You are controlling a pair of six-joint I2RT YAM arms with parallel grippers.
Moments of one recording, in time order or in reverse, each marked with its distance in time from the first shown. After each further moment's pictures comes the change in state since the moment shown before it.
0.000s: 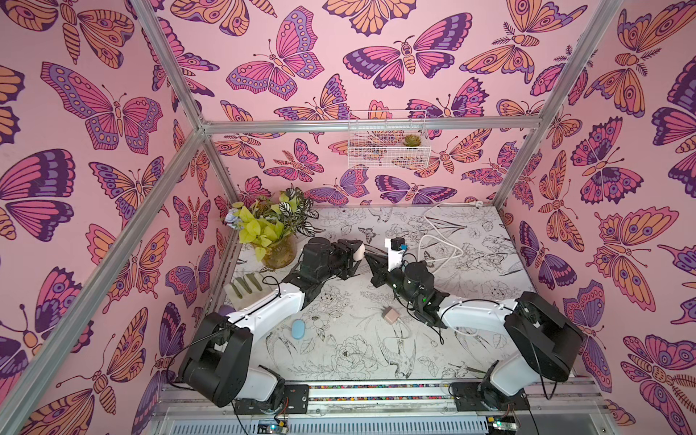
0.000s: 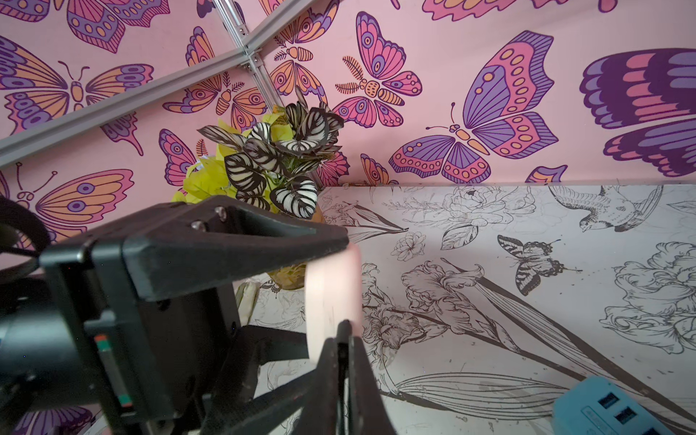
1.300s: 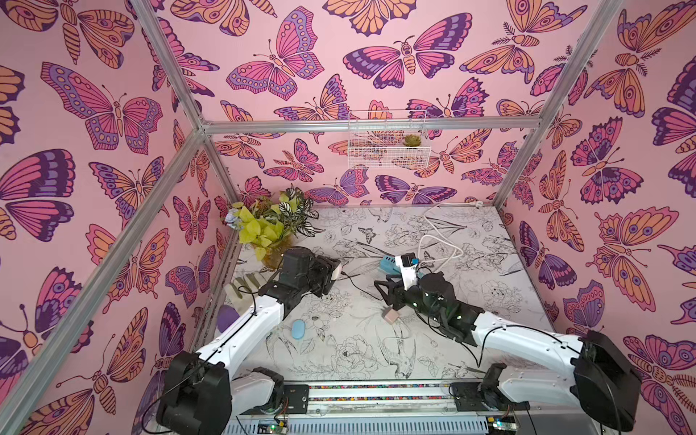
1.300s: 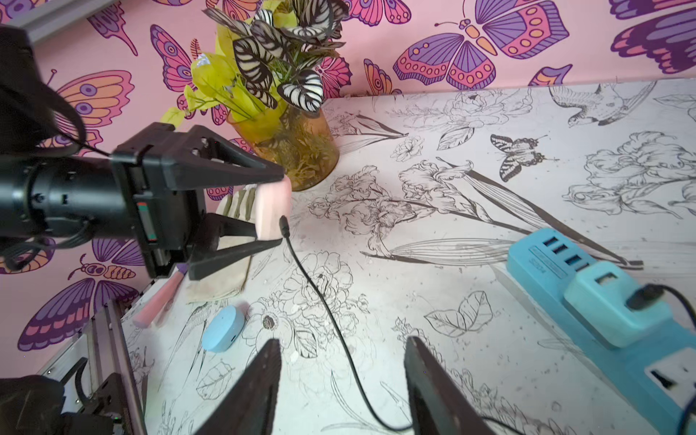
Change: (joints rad) left arm 0.157 -0.196 -0.071 -0.431 -0.011 0.238; right arm 0.026 -0.411 -0.144 -0.515 -0.067 0.019
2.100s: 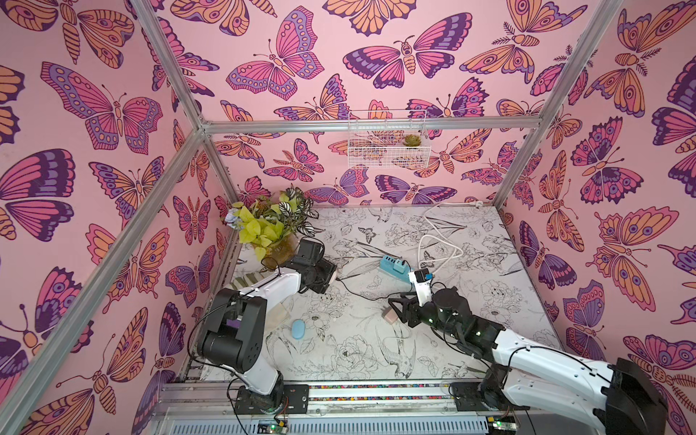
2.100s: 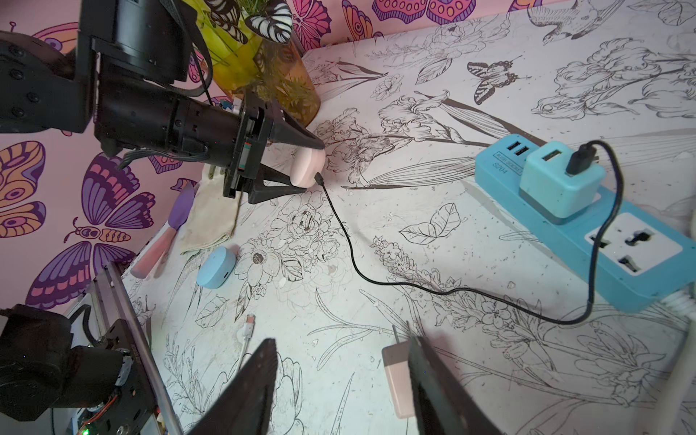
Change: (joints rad) left arm 0.036 0.403 0.174 -0.111 -0.085 0.125; right arm 0.000 -0.196 -0.143 -0.149 -0.011 0.056
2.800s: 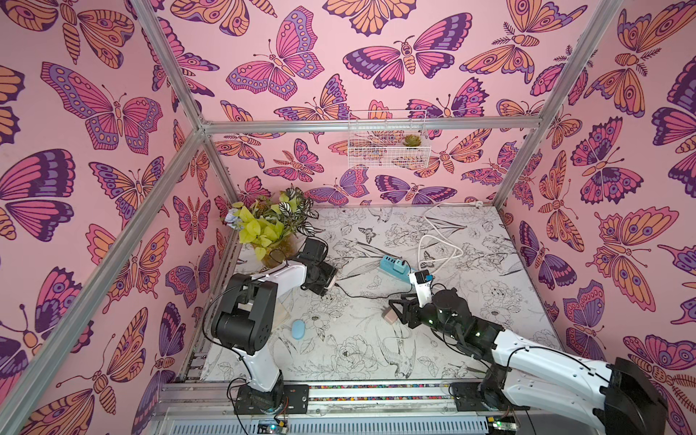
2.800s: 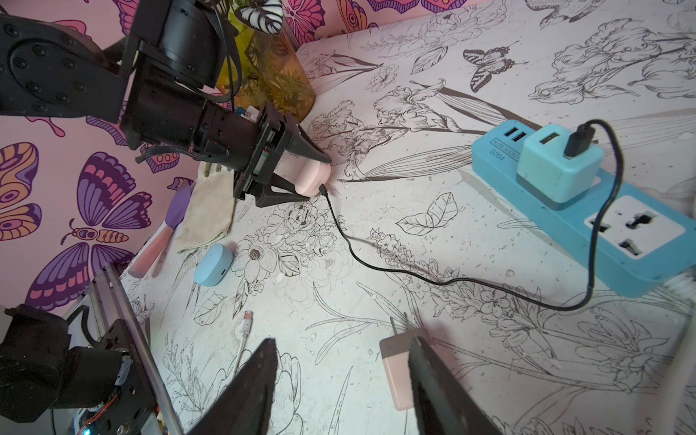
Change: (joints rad) left arm 0.002 0.131 0.085 -0.102 -0.020 0.031; right arm 0.000 0.003 -0.010 0.002 0.004 0.022
